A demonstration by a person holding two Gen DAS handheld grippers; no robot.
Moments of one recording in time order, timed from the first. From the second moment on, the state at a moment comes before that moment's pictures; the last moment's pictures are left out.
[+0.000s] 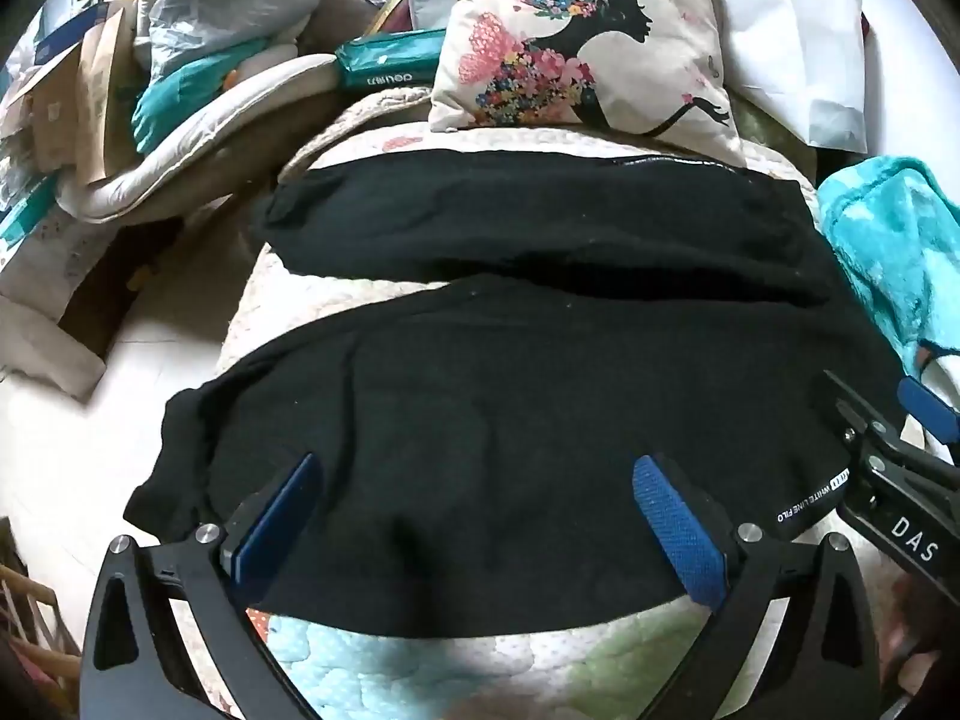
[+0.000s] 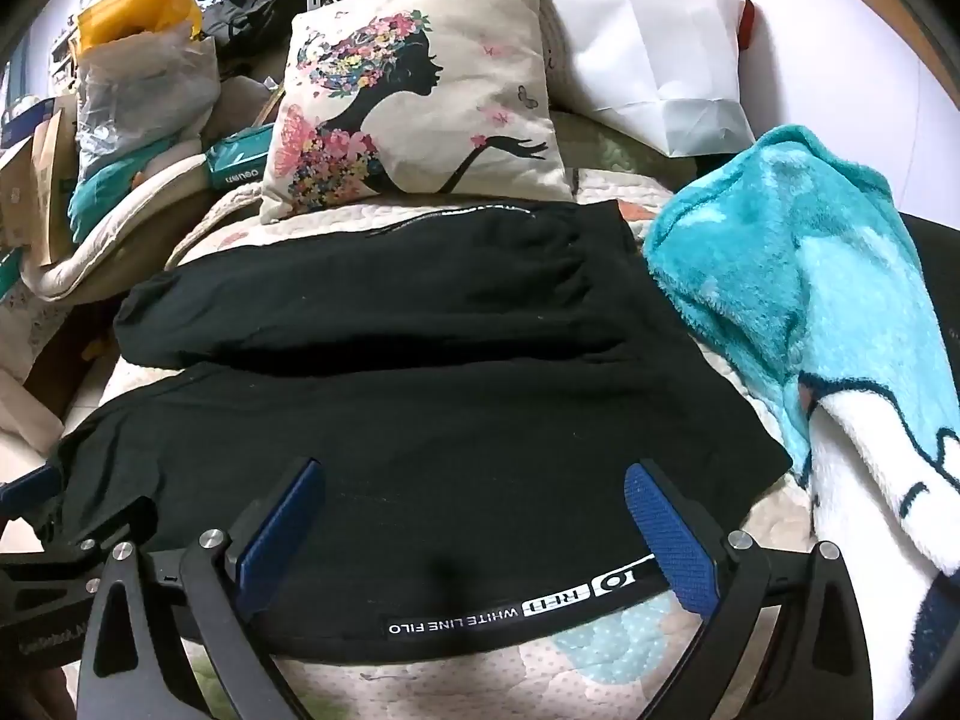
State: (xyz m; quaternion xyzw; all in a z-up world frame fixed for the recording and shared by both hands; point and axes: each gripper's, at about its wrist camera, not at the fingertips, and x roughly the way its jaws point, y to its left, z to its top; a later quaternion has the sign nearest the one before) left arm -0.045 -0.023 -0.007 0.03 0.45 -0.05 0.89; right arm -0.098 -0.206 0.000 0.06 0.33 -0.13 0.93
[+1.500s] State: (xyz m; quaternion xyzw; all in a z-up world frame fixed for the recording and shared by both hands) left arm -0.037 -0.030 -0.030 -0.02 0.49 -0.09 0.87; right arm -0.096 -0.213 -0.003 0.06 0.34 -0.13 0.93
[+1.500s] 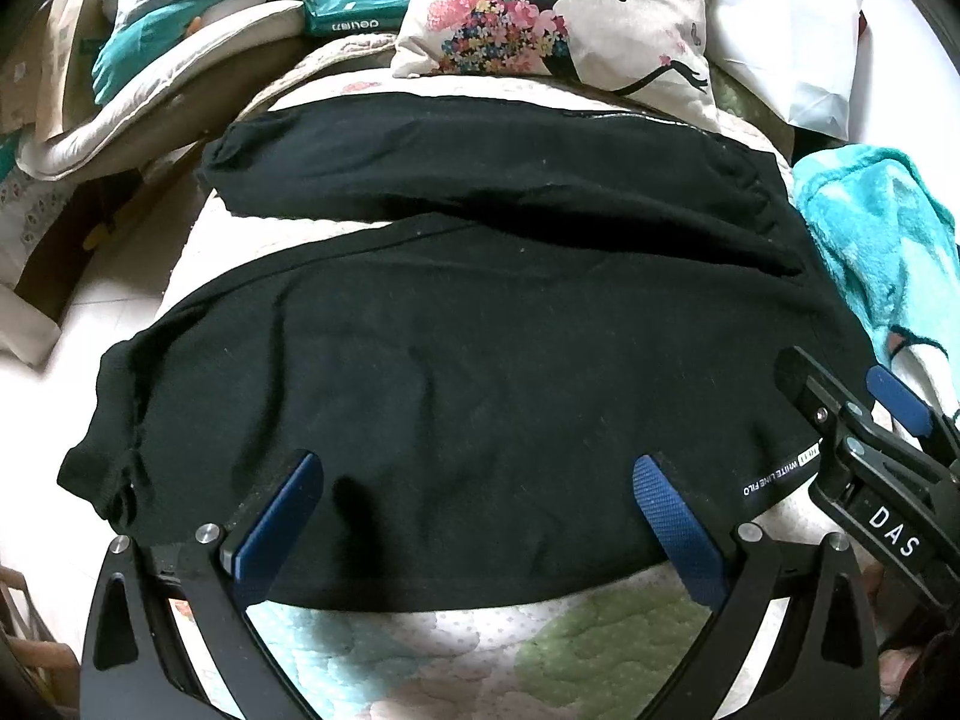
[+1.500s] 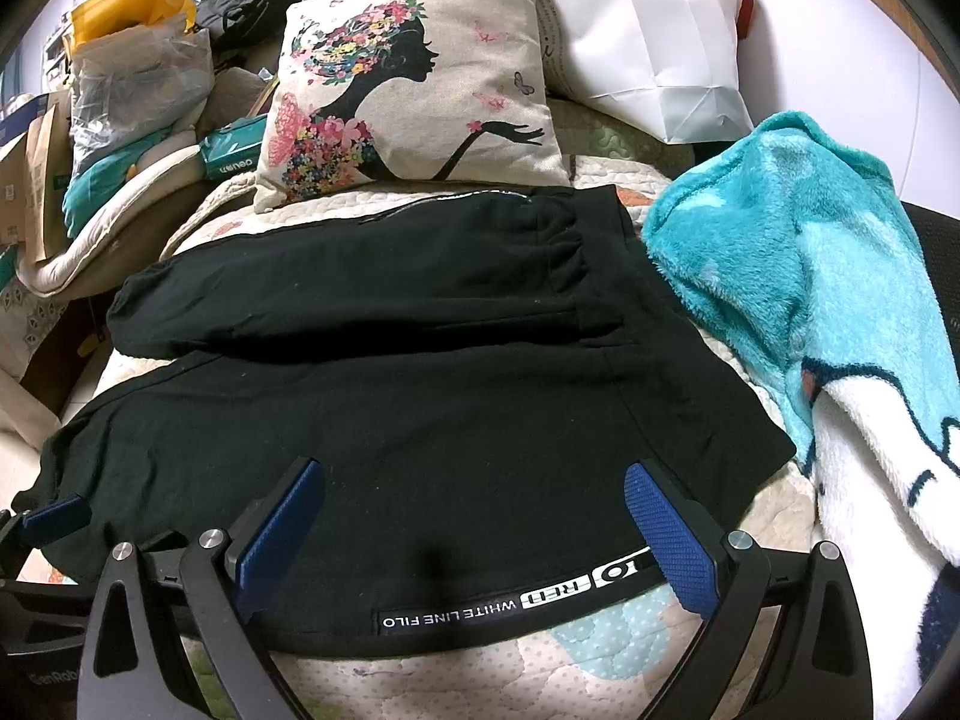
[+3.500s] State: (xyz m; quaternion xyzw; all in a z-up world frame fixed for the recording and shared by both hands) left arm -0.040 -0.031 -0.056 0.05 0.47 -0.08 0.88; right arm -0.096 -0.212 -0.002 0.05 0.33 -0.13 0.93
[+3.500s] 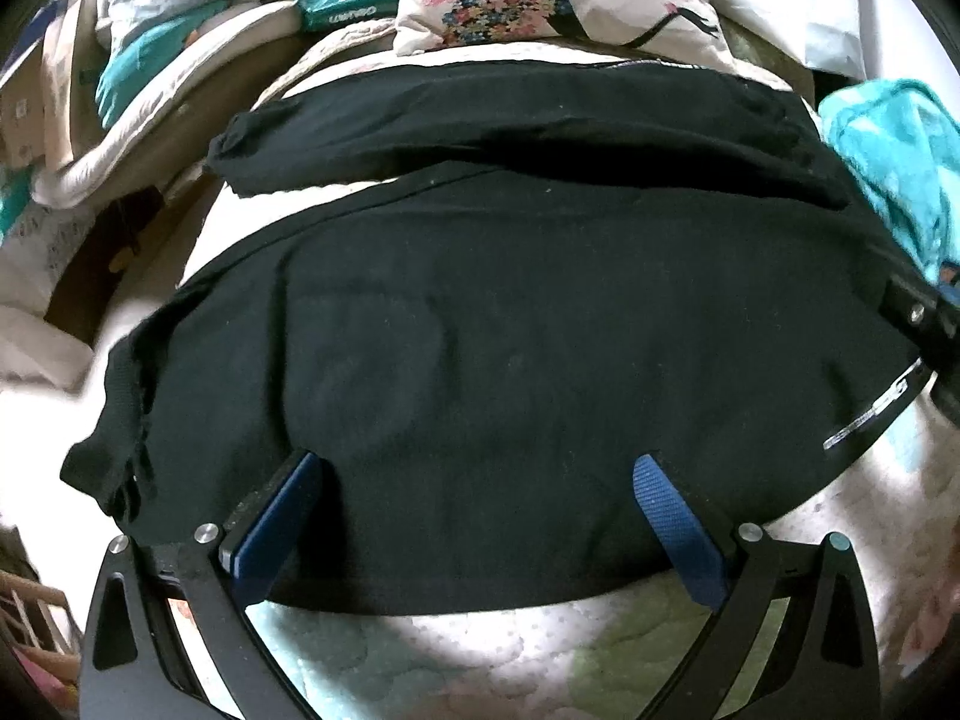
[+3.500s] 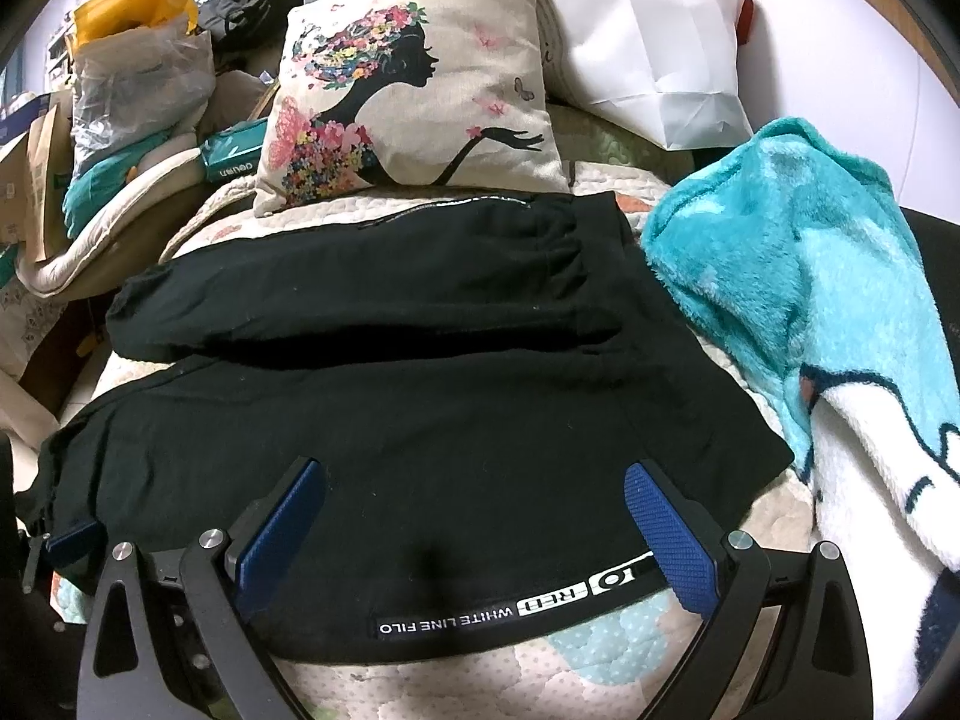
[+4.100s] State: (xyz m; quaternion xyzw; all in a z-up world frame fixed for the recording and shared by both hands) left arm 0.094 0.108 0.010 -0.08 0.49 -0.06 0.87; right arm 0.018 -0.248 0.073 -0.02 0.42 0.00 0.91
